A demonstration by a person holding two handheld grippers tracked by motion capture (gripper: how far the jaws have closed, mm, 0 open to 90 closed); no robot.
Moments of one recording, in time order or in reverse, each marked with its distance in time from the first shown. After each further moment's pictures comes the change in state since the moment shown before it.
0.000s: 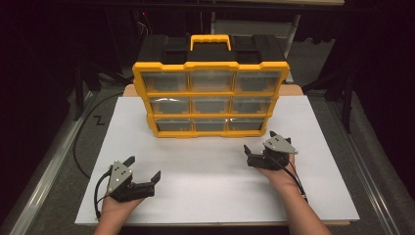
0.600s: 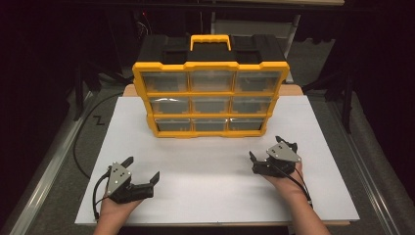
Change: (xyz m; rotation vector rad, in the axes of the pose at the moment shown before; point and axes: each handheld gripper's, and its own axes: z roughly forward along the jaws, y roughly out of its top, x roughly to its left) left arm 0.000 0.001 -0.007 -0.022 0.013 0.016; right arm -0.003 -0.011 -0.022 0.031 -0.049 -0.098
